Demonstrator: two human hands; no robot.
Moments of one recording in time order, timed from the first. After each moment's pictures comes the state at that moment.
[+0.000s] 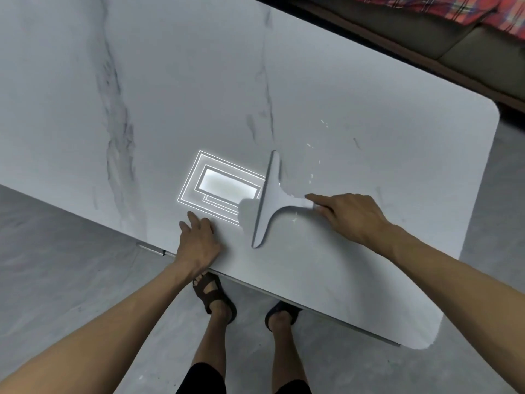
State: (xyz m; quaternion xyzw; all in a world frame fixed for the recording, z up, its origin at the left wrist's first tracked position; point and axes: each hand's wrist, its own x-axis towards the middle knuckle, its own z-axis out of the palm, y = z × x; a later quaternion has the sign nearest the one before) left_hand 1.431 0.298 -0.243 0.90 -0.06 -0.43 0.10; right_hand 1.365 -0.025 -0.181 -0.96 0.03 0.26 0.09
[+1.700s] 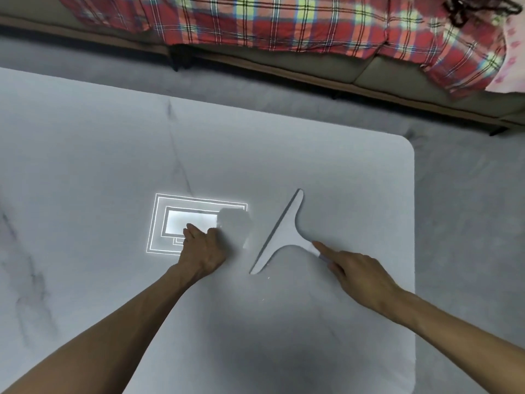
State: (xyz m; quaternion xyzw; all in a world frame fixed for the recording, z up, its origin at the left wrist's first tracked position) left_hand 1.606 0.060 -0.224 0.82 -0.27 -0.50 -0.03; right_hand 1.367 -0.162 -0.161 -0.90 0.23 0.29 0.23
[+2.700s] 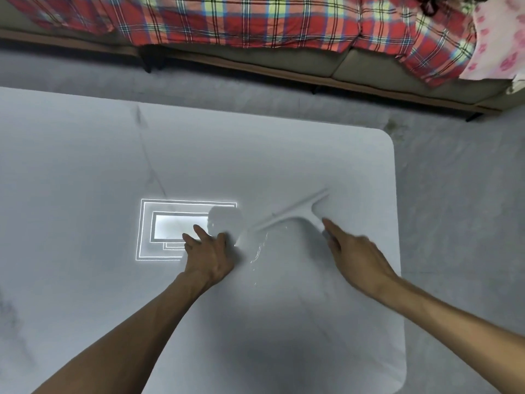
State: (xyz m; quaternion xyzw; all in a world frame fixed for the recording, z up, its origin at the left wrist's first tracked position) left_hand 1.573 0.028 -0.252 0.86 -0.30 -0.41 -0.04; right_hand 1.390 -0.181 -0.136 -0.84 0.41 0.25 0.25
